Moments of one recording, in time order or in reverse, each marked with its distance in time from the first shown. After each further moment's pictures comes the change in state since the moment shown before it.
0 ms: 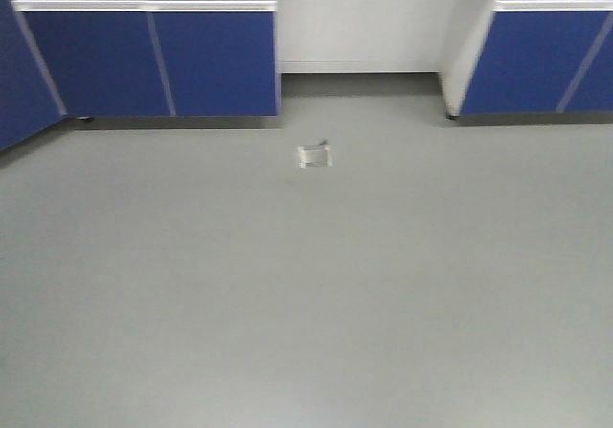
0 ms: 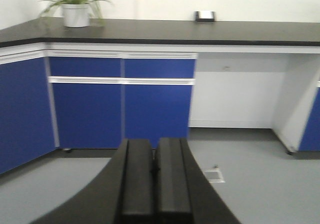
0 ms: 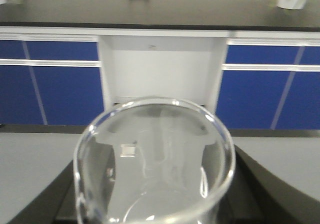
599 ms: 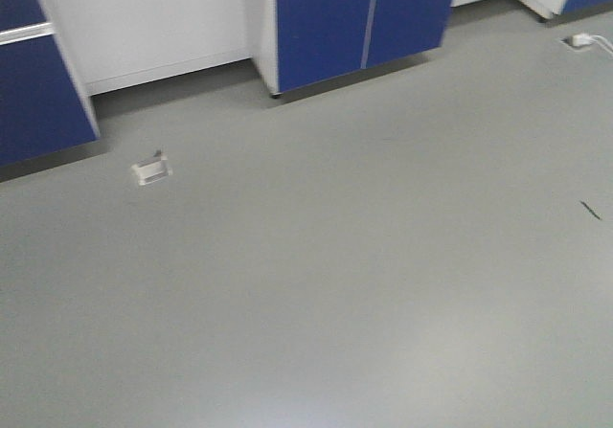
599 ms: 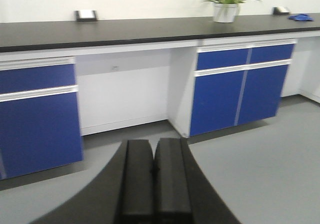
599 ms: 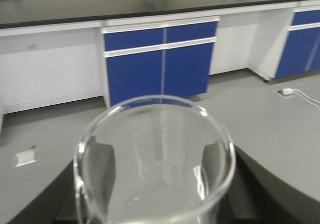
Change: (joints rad) left arm 0.000 0.000 0.000 0.000 0.000 0.000; right arm 0.000 0.000 0.000 0.000 0.000 0.000
